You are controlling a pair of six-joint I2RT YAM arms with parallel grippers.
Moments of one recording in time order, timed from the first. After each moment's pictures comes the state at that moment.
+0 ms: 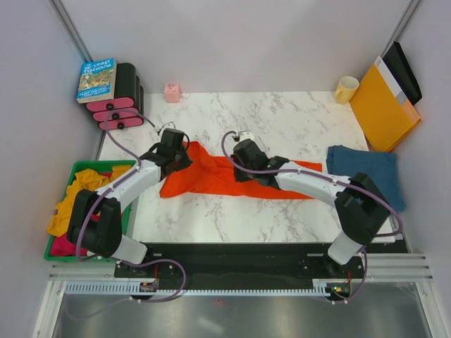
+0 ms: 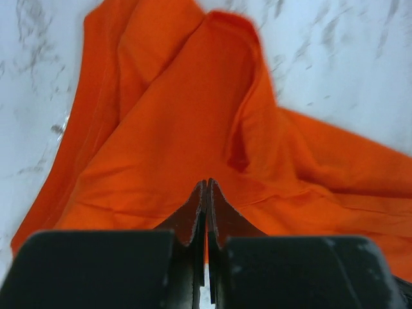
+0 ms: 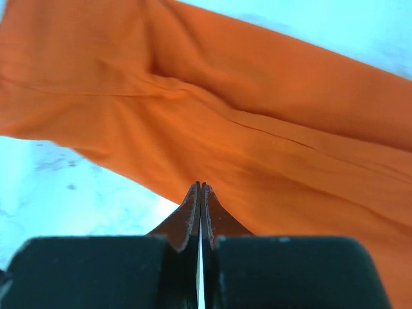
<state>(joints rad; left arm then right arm) -0.36 1.46 0.96 -0.27 -0.18 -0.65 0.78 1.62 1.08 -0.24 0.19 0.49</state>
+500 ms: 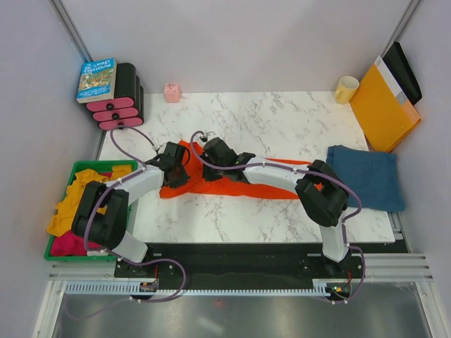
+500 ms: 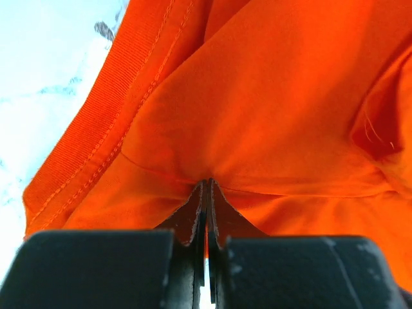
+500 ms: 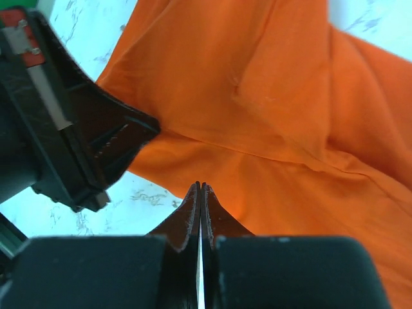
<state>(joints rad) -0.35 1.52 0.82 -0.34 -0.20 -0.74 0.90 1.97 1.42 -0.18 0.05 0.53</state>
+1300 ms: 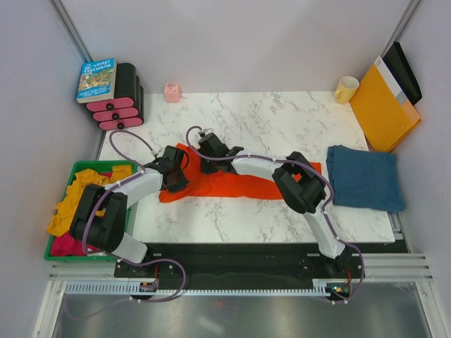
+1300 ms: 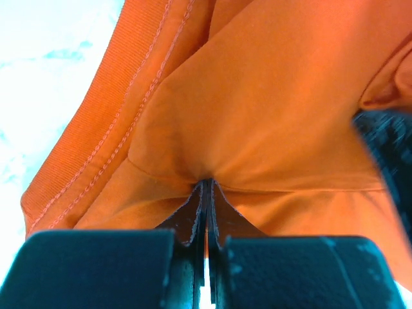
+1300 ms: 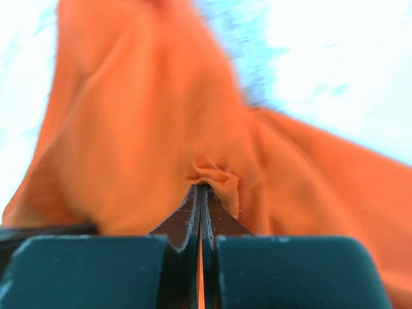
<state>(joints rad) -0.34 1.51 0.77 -0.36 -0.18 -0.78 0.85 2.24 1.65 -0.19 0.06 0.55</state>
